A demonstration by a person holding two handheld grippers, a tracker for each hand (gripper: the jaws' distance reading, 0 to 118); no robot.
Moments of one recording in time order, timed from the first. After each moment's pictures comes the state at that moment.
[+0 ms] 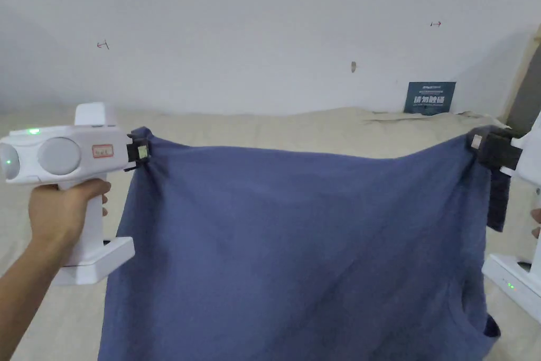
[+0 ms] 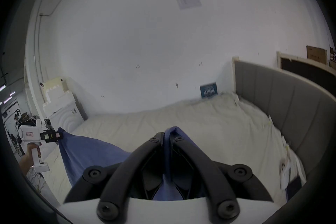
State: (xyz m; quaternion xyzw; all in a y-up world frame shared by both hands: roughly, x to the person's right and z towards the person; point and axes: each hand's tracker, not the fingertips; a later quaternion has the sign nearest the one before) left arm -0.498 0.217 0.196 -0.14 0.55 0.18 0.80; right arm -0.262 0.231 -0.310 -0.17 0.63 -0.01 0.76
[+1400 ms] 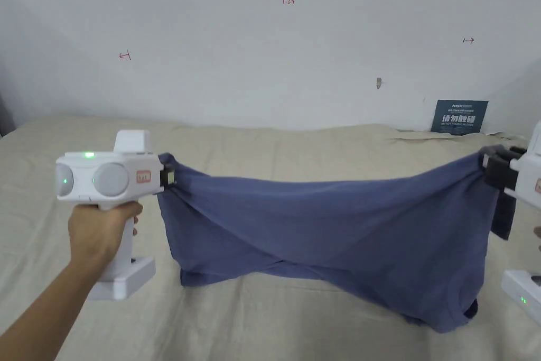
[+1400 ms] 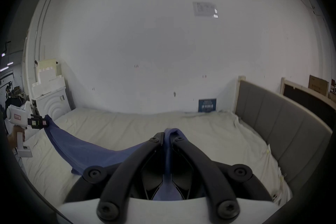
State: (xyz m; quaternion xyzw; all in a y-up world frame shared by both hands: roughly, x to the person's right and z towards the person) left arm -0.564 0.142 0.180 -0.20 0.57 0.18 0.78; right arm -0.341 0.170 -0.329 -0.14 0.63 0.07 0.76
